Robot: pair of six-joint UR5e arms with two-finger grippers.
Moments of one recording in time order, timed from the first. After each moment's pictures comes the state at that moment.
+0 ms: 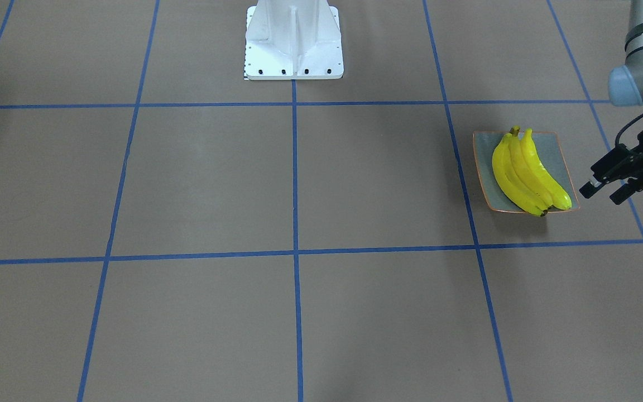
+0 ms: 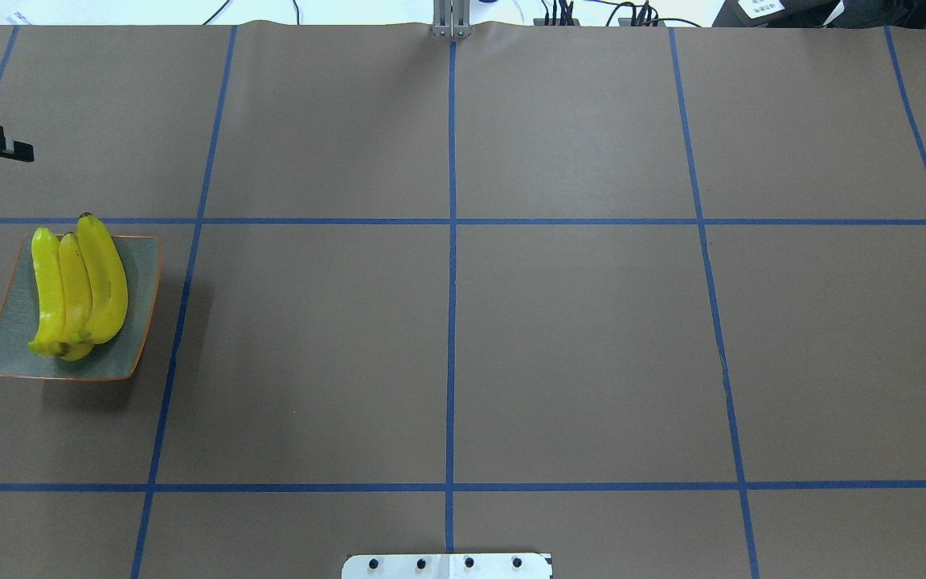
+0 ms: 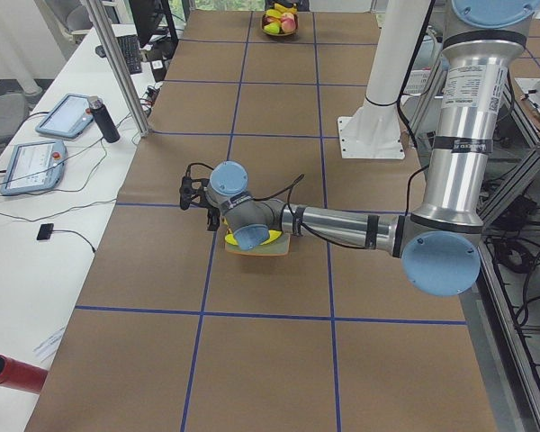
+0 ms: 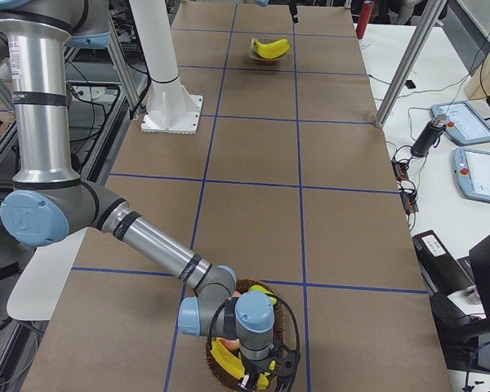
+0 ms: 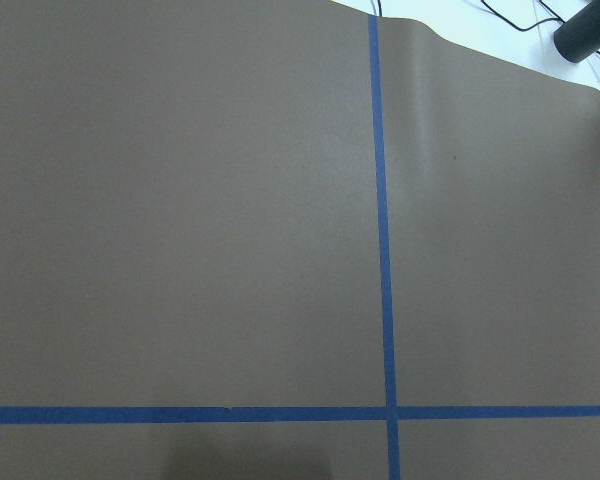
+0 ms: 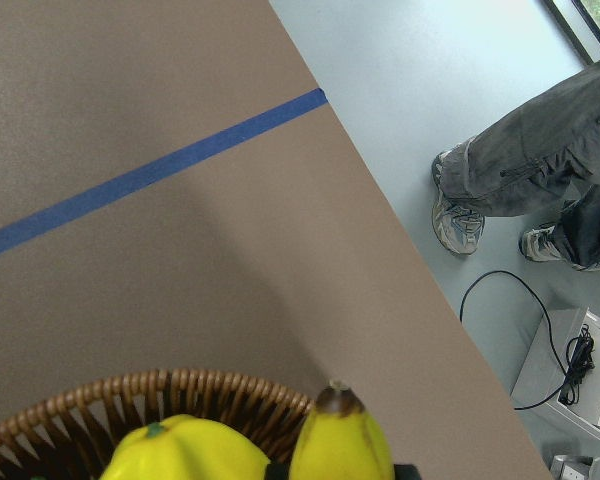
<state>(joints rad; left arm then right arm) -1.23 -1.67 -1.54 -2.55 -2.36 -1.05 1.65 -1.58 1.04 -0.99 2.00 0.45</state>
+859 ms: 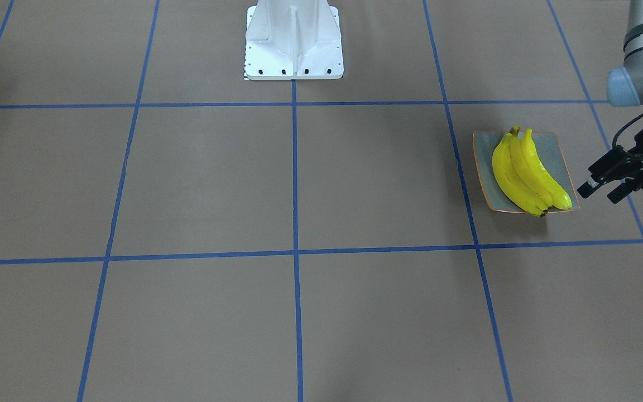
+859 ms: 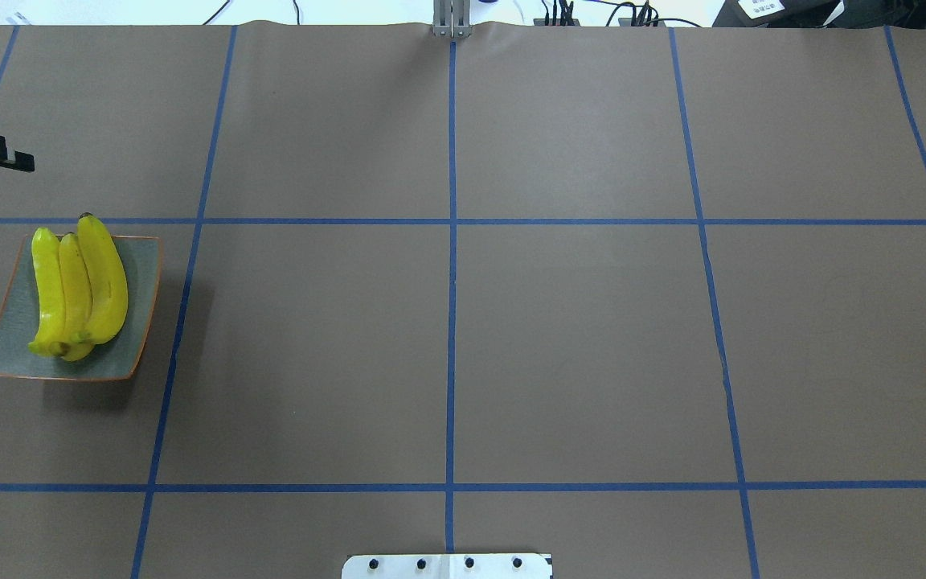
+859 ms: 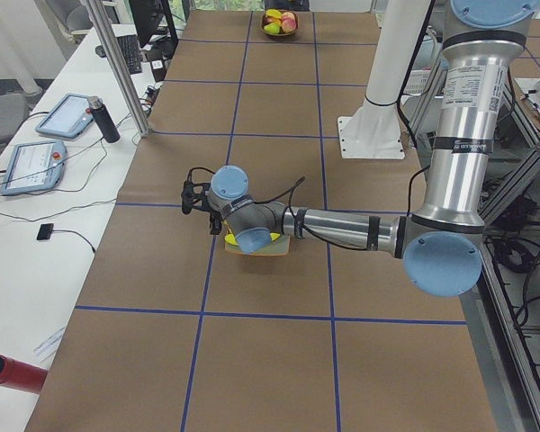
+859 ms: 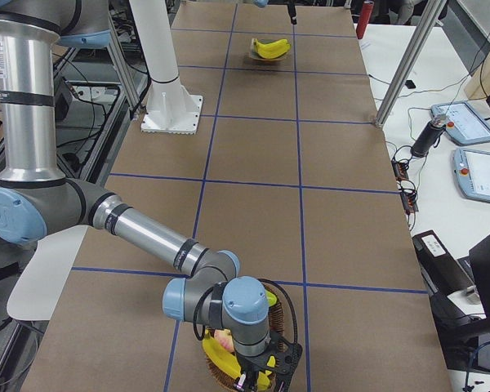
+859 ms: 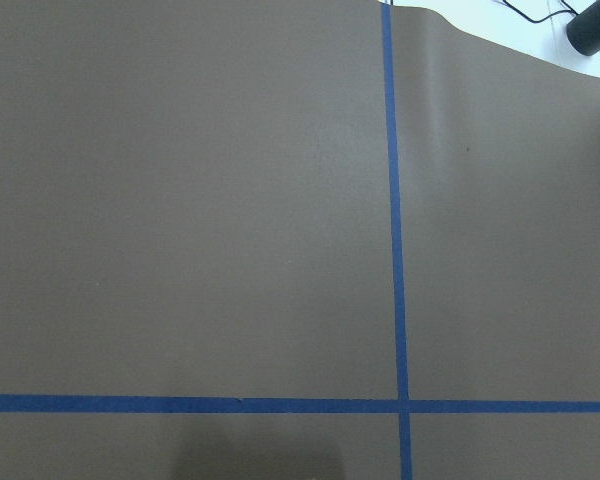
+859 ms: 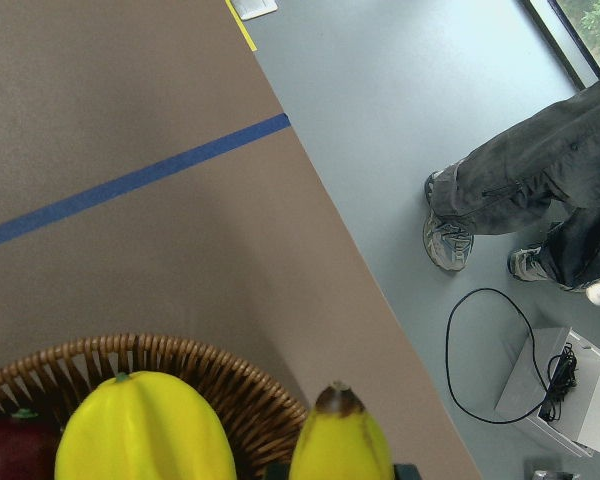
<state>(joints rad) -1.22 -1.66 -1.54 -2.55 -2.36 -1.05 1.81 -1.59 1.28 -1.22 2.01 0.29</state>
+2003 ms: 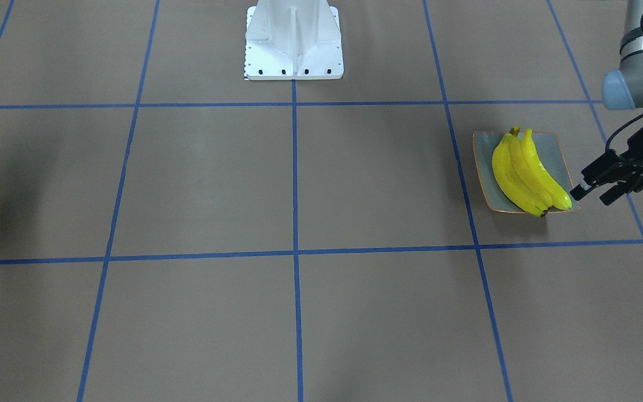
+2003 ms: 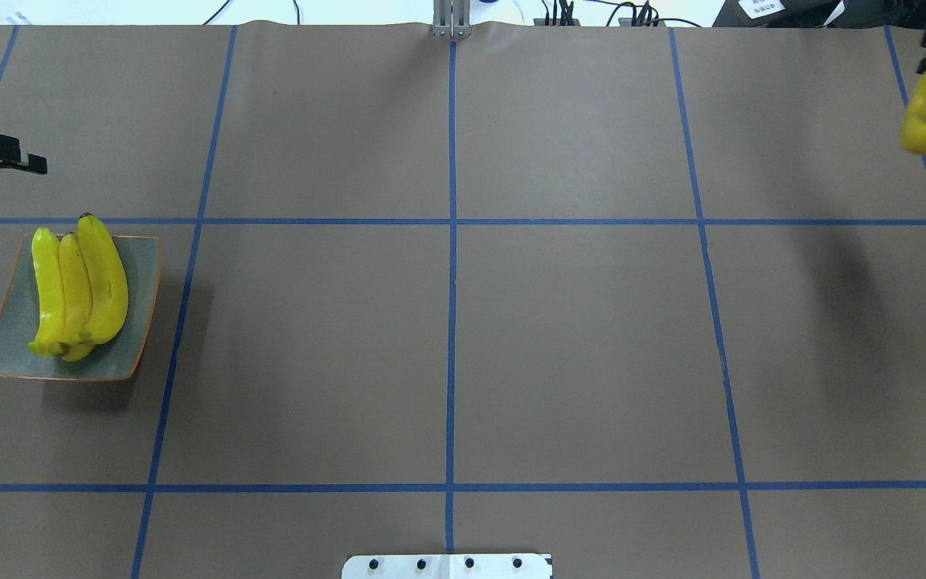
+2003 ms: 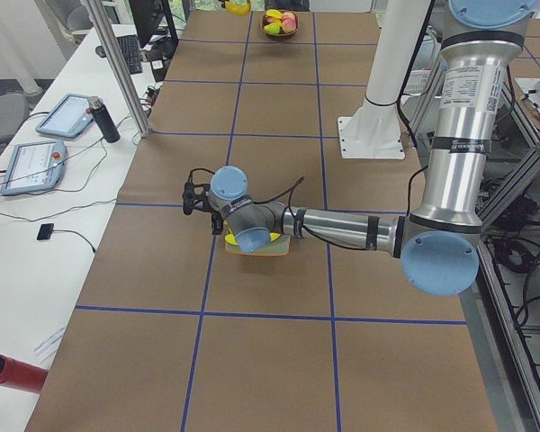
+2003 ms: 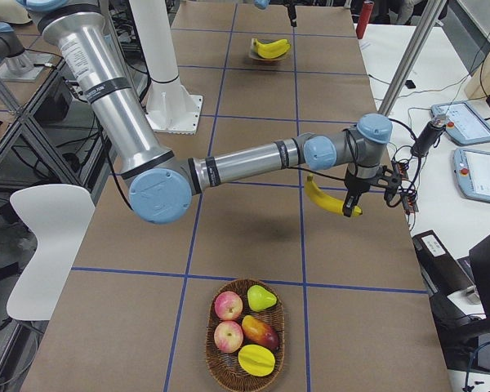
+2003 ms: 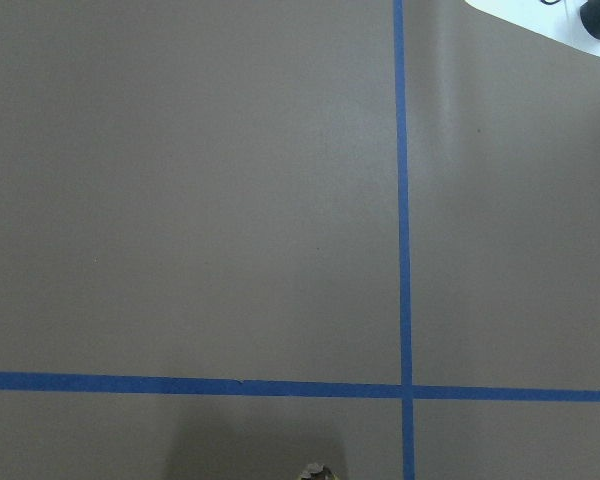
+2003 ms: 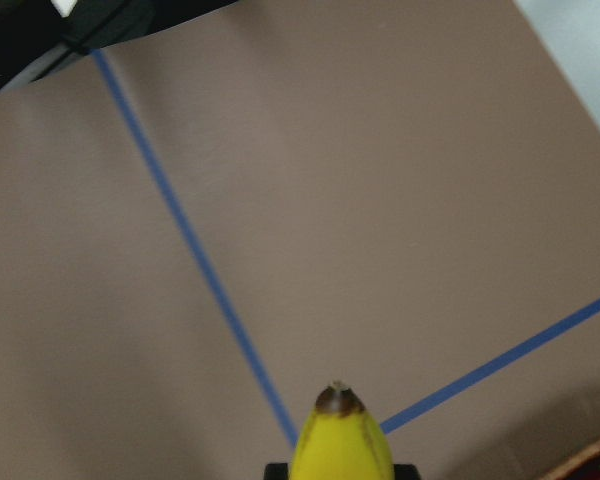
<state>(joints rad) -1.20 -1.69 -1.52 -2.53 -2.37 -1.07 1.33 -1.07 1.37 -1.57 2.22 0.87</state>
